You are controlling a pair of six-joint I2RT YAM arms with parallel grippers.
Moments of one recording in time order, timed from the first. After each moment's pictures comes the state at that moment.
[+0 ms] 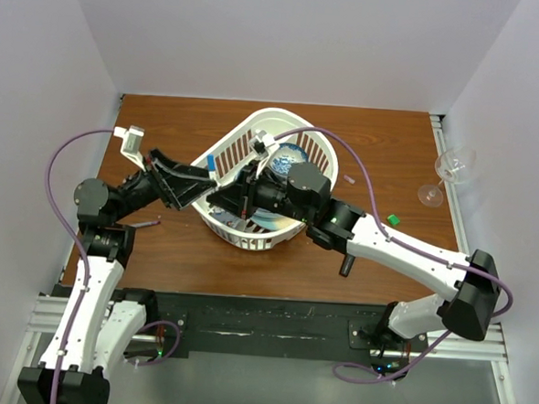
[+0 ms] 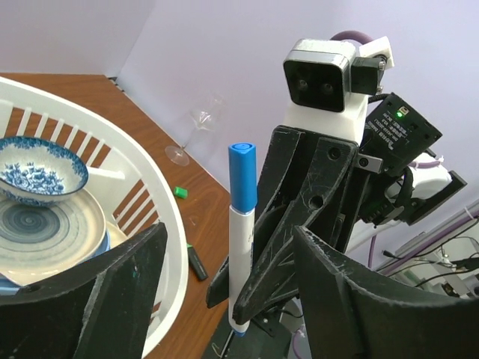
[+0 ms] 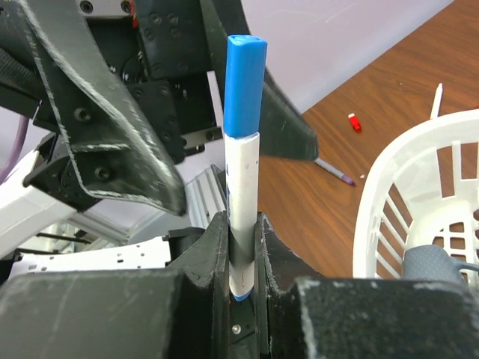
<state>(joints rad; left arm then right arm) -0.02 0.72 0.68 0.39 0.96 -0.97 1.03 1.40 1.20 0.17 -0.20 0.55</state>
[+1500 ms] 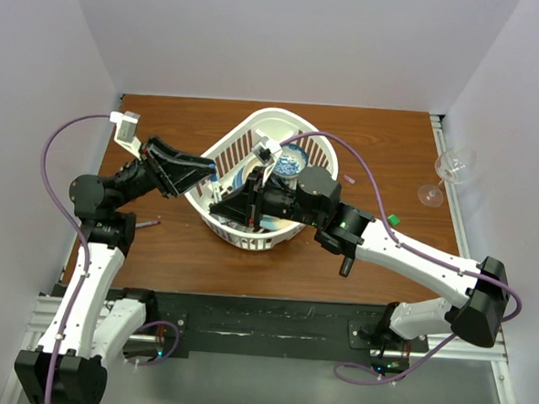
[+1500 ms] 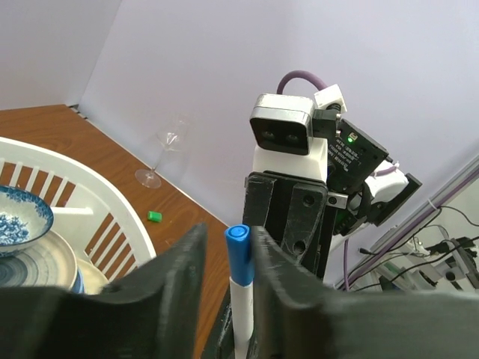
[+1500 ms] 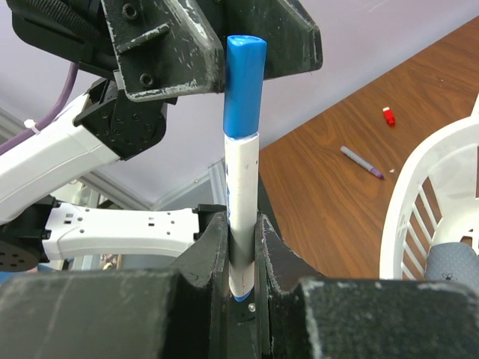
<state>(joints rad) -0.04 0.81 0.76 0.62 0.98 -1.10 1.03 1.34 1.16 0.17 -0.31 0.54</state>
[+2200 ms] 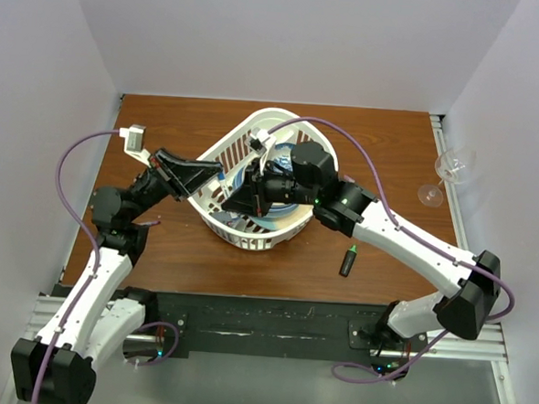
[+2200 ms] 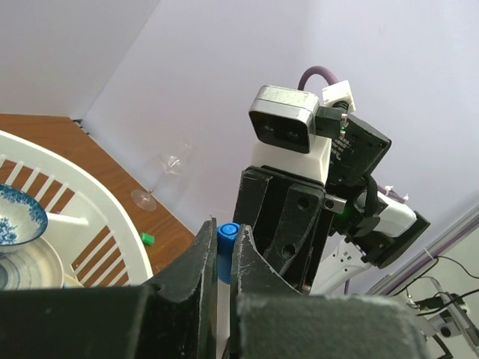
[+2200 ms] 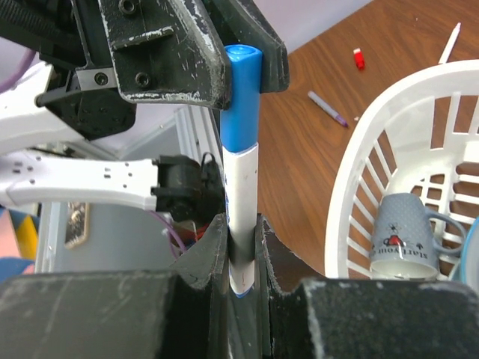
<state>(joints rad) -0.16 0.80 0.59 0.71 0.78 -1.13 0.91 1.42 1.33 -0.14 -0.46 0.39</state>
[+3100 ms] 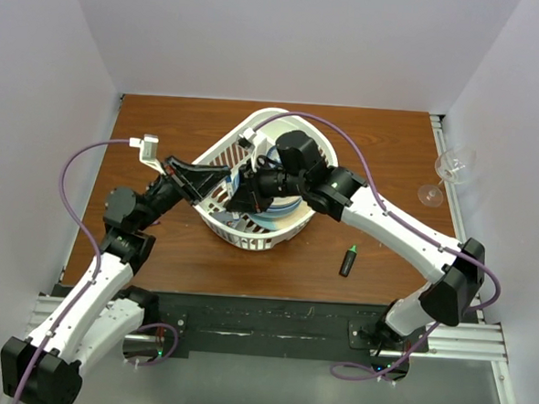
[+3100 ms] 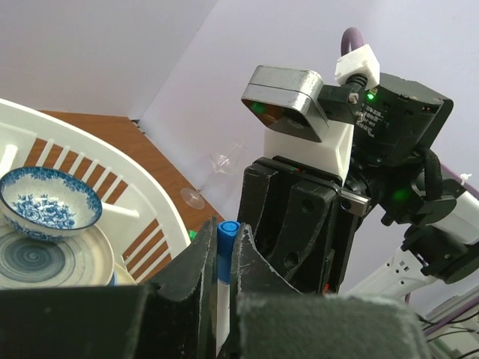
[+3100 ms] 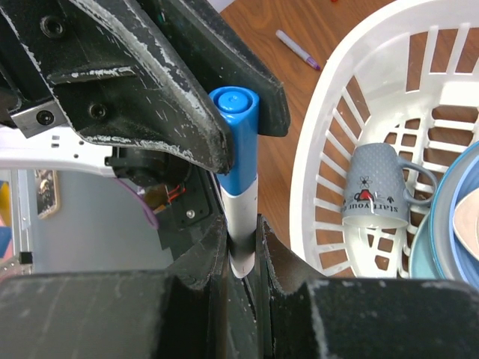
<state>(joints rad) -0.31 0.76 0.55 0.52 0.55 -0.90 0.88 1.53 1.49 -0.40 -0.46 0.29</state>
